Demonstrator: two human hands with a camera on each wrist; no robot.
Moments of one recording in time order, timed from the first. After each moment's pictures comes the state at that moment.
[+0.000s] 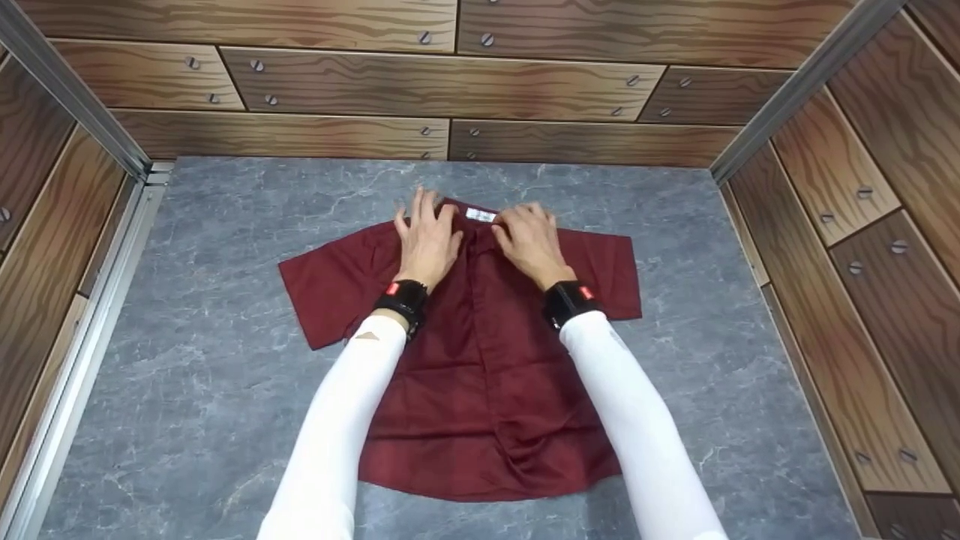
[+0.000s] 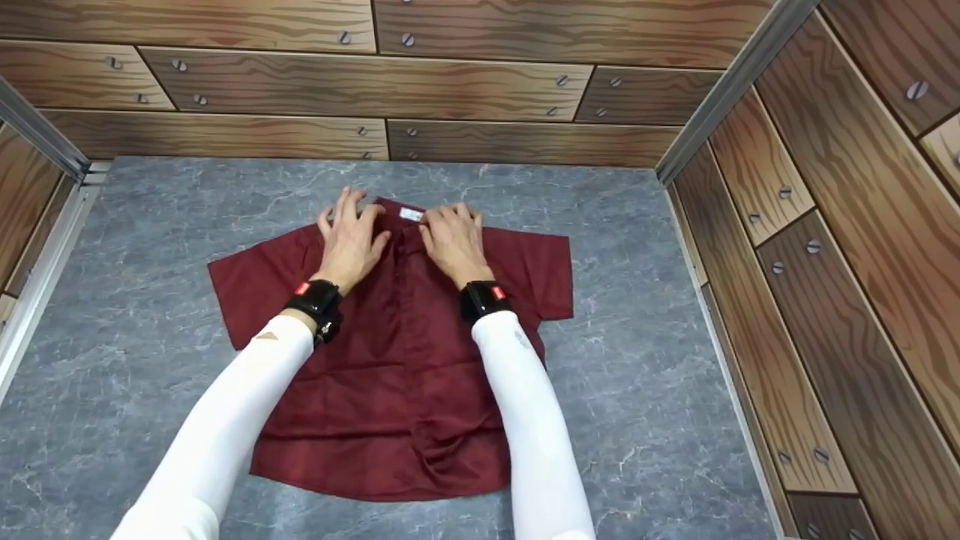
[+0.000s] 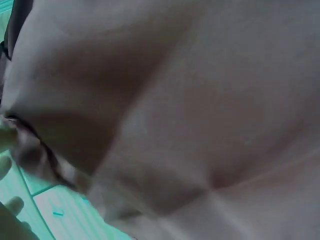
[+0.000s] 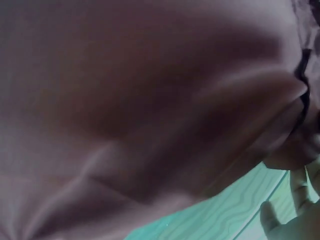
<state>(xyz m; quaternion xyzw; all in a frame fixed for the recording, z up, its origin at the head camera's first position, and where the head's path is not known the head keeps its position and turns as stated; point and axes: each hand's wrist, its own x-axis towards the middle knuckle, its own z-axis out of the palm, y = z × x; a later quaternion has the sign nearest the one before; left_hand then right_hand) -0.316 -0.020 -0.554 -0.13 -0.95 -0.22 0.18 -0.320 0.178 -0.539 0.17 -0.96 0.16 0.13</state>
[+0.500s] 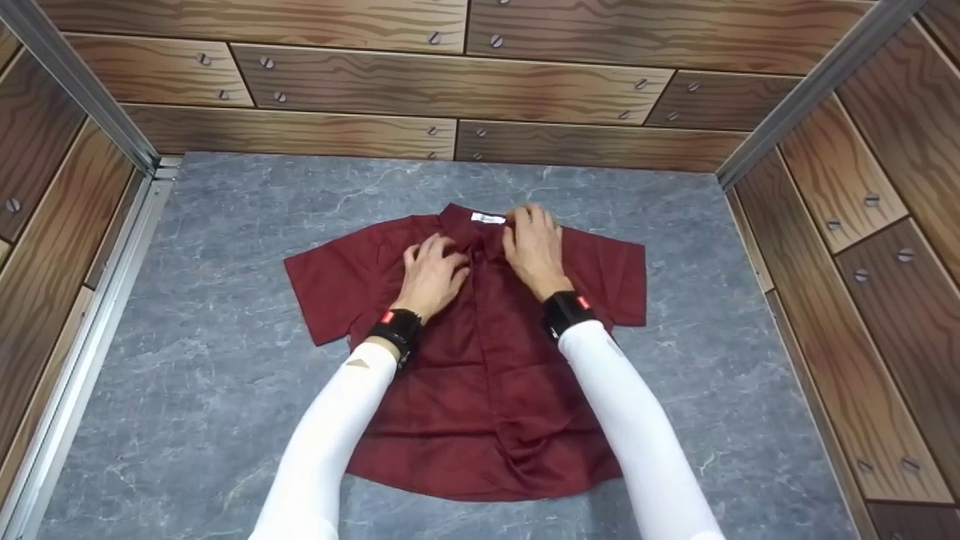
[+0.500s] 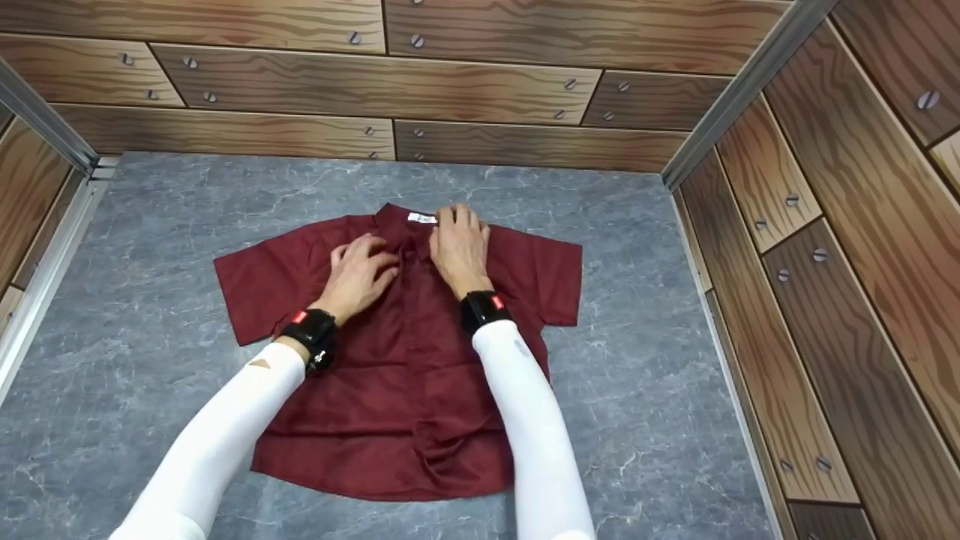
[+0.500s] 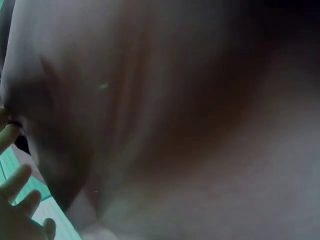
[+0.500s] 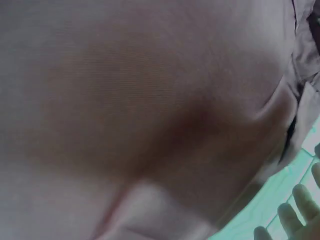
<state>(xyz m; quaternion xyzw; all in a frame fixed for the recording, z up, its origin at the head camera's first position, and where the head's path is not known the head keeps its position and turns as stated) -0.278 -0.031 -0.587 -0.19 -0.95 -0.23 0.10 -0.316 0.171 -0.556 0.08 -0.97 0.17 0.14</state>
